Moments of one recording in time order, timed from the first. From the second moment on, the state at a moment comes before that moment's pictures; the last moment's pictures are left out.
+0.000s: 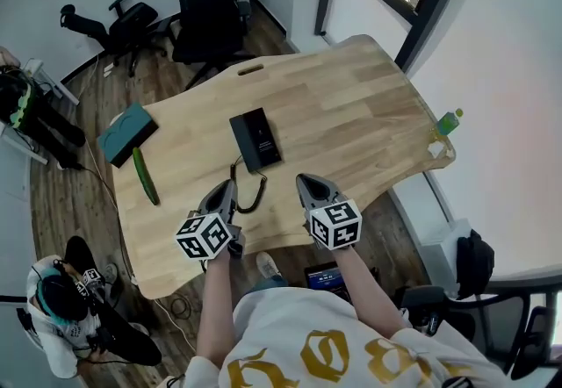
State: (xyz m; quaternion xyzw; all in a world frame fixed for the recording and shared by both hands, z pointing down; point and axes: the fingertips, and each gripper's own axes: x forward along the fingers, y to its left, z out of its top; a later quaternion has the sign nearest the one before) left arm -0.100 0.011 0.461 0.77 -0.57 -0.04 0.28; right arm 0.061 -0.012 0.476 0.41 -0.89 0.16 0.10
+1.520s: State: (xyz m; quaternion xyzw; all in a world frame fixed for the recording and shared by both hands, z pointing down) left arm -0.140 -0.107 0.490 0.78 -0.54 -0.02 0.31; right arm 0.021 -0.114 0.489 0.46 -0.87 0.16 0.11
